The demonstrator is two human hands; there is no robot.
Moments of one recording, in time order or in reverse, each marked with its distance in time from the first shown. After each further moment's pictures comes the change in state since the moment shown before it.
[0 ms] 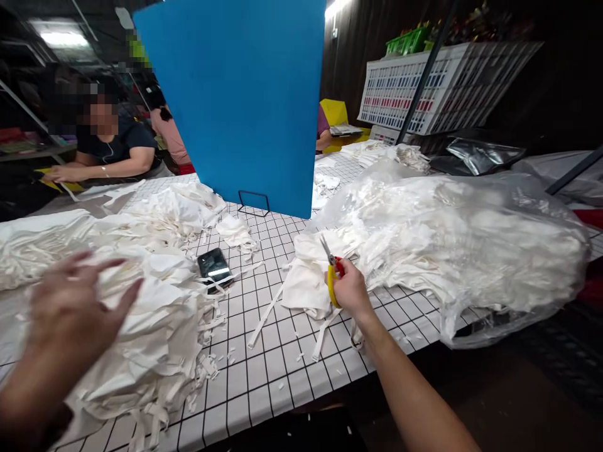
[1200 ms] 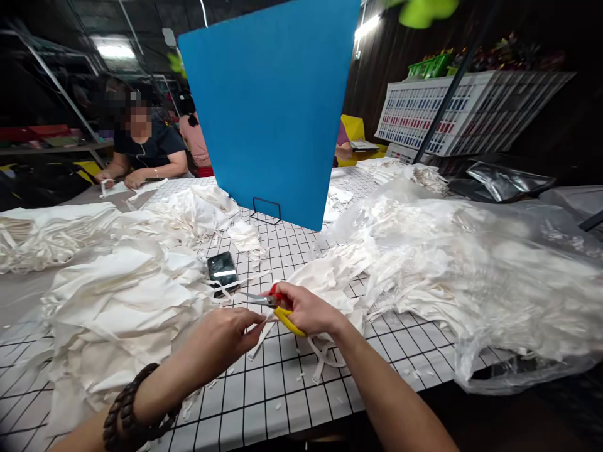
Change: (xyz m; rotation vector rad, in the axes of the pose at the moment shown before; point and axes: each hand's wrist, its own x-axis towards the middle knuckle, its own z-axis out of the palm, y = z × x) left_hand -0.036 0.117 0.065 -0.185 -0.591 0.353; right_hand -0.015 -0.090 0.030 0.330 -0.954 -0.286
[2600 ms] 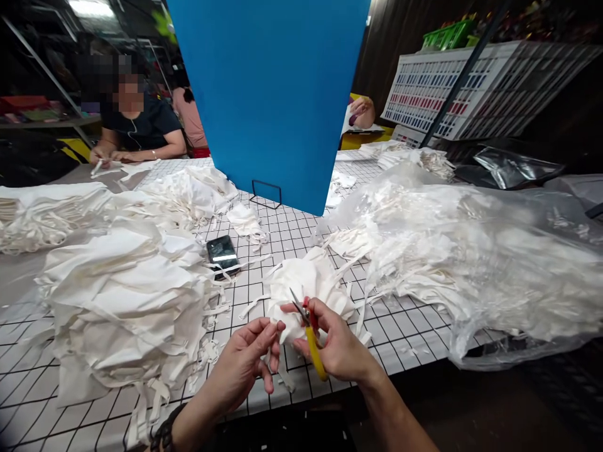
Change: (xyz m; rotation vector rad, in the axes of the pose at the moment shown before) left_hand -0.033 0.036 0.072 -1.796 0.008 -0.554; right_hand -0.084 -0.004 0.033 0.209 0.239 0.101
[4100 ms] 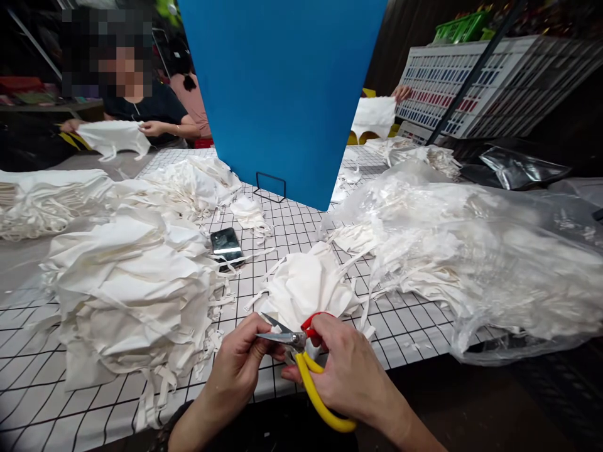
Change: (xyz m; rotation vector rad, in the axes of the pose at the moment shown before) left_hand -0.025 0.010 -0.005 0.790 0.074 0.533; right_hand -0.025 -0.027 0.019 -0.833 0.071 0.091
